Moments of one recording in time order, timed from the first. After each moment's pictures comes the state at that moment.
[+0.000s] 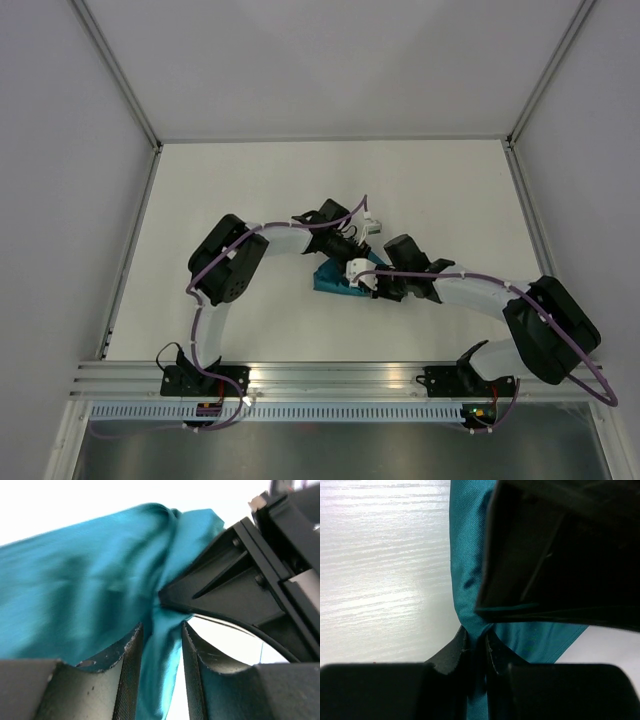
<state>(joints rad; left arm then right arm) -0.71 2.11 1.30 -0.19 0.91 0.02 0.63 1.39 0.59 -0.18 -0.34 -0.80</state>
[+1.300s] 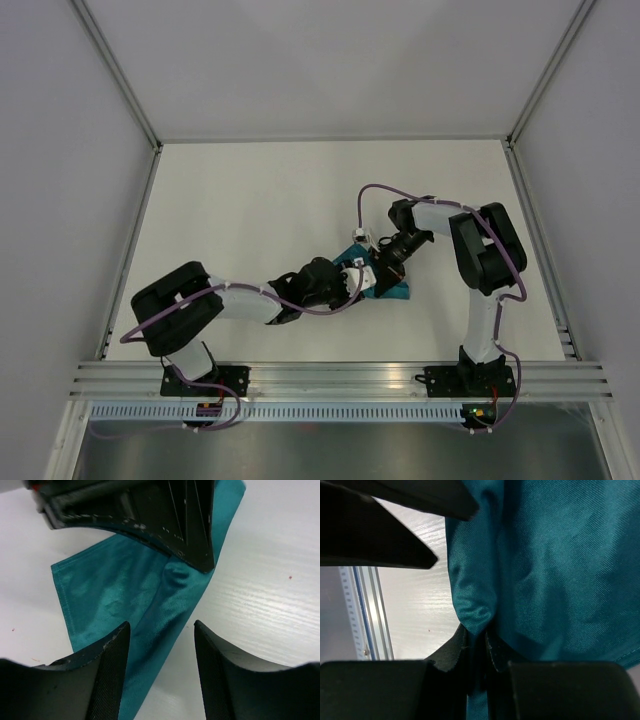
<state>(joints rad) -1.01 1.61 0.64 0.49 0.06 0.28 0.34 2.02 1.22 -0.99 -0.84 -0.97</state>
